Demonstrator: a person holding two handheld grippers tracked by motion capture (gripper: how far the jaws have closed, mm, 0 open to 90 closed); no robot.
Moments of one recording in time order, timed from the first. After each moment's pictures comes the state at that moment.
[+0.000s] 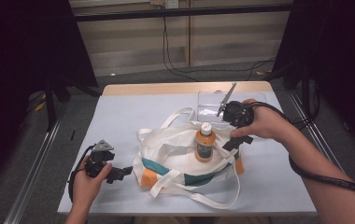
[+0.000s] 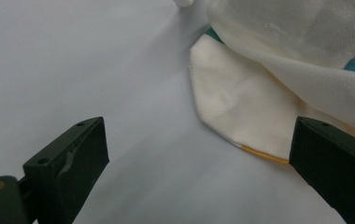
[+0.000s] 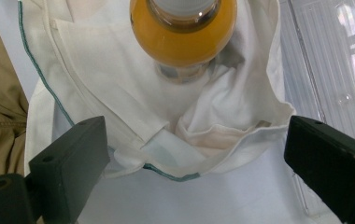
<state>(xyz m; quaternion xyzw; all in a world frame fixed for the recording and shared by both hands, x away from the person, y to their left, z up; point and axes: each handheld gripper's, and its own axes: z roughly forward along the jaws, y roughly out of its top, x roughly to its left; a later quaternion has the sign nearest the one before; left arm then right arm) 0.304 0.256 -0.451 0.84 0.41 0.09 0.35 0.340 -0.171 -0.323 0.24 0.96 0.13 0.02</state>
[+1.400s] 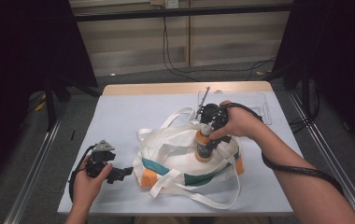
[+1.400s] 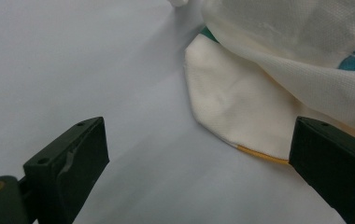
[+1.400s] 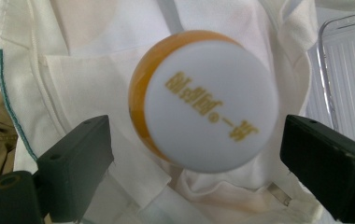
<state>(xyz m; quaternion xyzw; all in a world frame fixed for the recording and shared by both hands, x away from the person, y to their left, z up) 0.304 0.254 -0.450 0.85 0.40 0.08 0.34 0.364 -0.121 -0.347 0.22 0.97 0.11 0.01</state>
